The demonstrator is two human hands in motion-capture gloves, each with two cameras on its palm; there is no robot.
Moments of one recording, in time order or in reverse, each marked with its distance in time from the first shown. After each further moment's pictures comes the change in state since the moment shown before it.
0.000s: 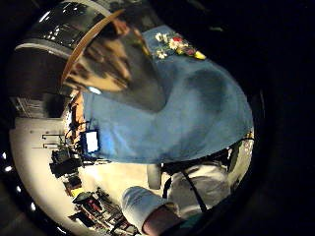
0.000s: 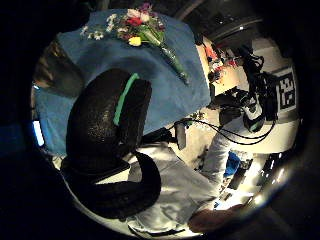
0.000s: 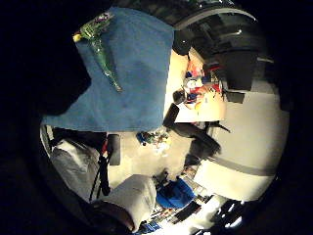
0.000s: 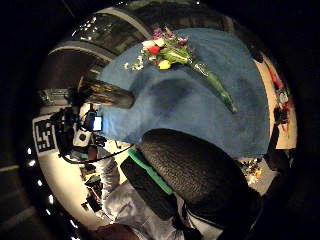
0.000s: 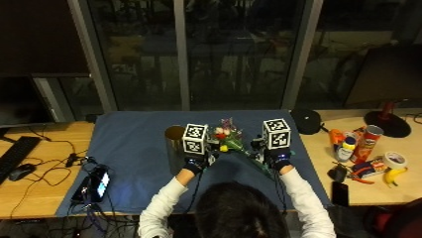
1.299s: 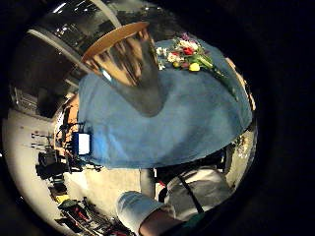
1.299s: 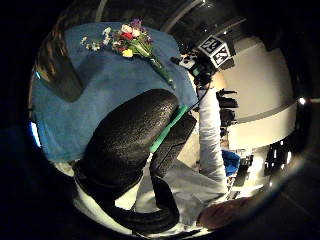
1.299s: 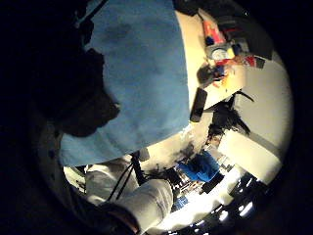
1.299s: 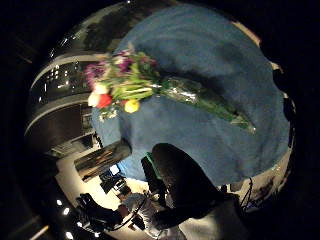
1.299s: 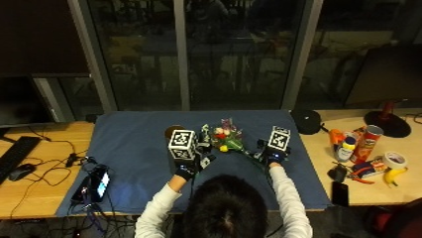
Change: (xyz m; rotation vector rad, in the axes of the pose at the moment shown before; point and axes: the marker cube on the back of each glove) left arm -0.023 0.037 -0.019 0.151 0.120 0.009; right arm 0.041 -0.110 0.097 -0.157 -0.243 0.451
